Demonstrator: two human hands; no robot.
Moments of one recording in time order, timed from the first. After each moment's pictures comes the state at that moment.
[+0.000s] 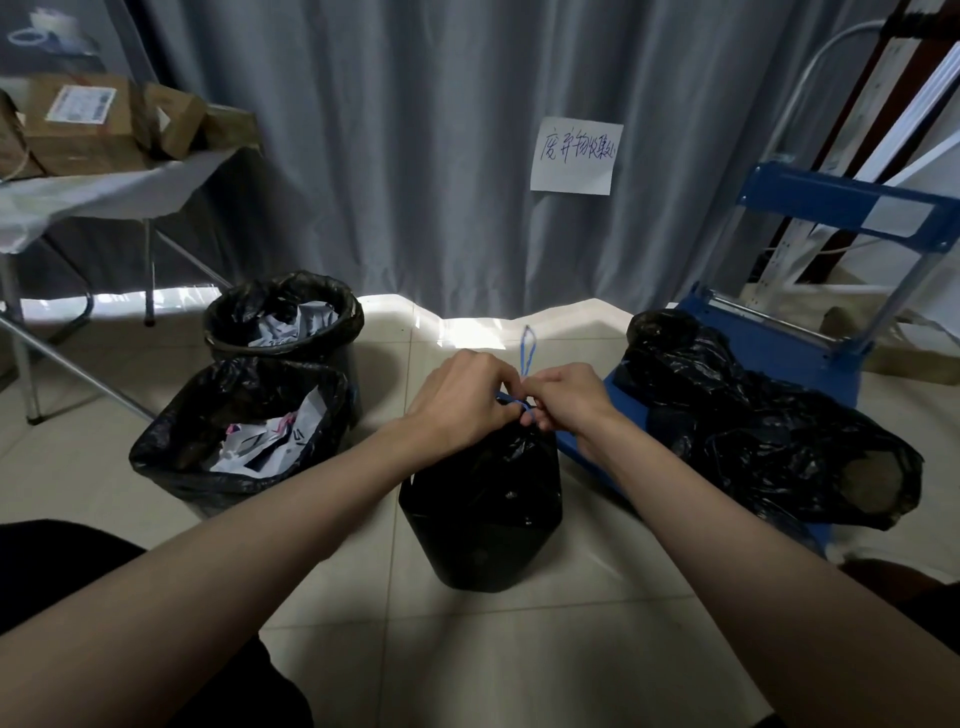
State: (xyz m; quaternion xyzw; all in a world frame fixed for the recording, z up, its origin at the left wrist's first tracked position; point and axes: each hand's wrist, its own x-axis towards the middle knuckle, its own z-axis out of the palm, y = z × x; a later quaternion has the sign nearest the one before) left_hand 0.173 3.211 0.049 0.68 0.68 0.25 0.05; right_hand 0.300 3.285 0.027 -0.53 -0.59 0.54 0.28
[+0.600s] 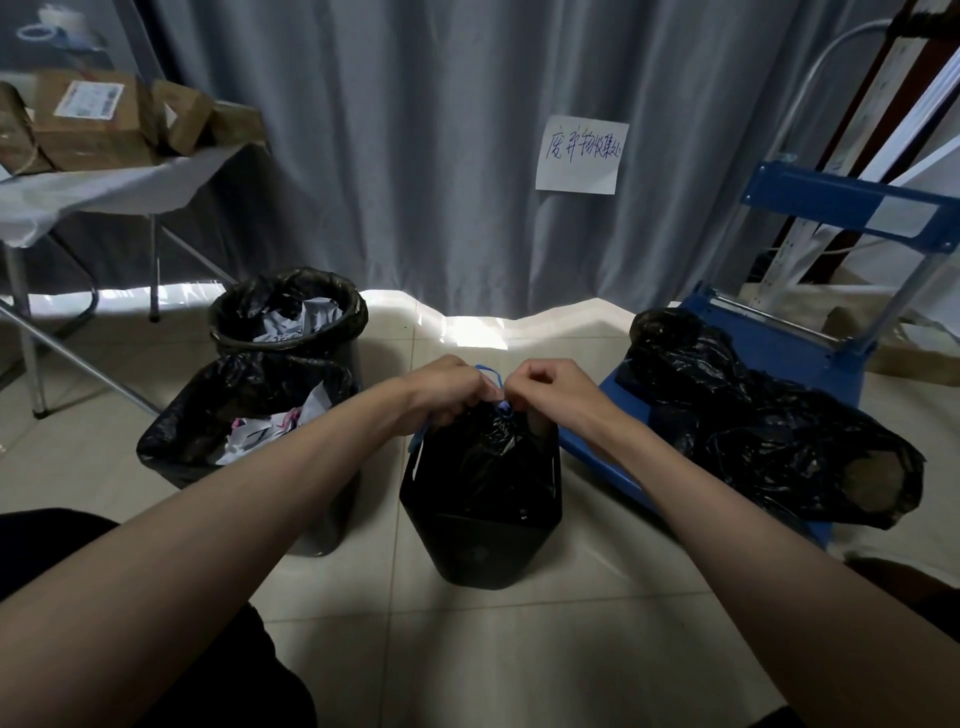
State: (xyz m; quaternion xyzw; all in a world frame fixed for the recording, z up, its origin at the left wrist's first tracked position) left_hand 0.145 3.217 0.050 0.47 0.69 0.30 0.46; right_hand 0.306 3.272 0.036 -0.41 -0.73 0.49 0.24
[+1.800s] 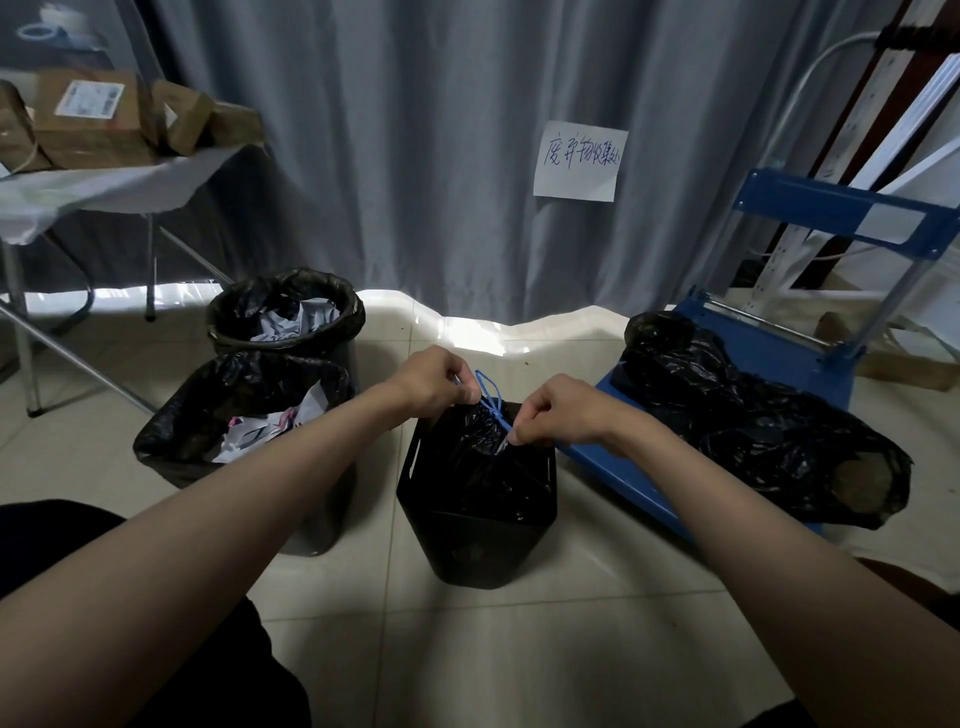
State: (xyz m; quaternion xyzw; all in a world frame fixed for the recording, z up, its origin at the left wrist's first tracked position) left_hand 0.123 3.225 0.033 0.58 0.72 0.28 0.28; right_hand 0.321 3.273 0.050 -0.43 -0.82 0.39 0.03
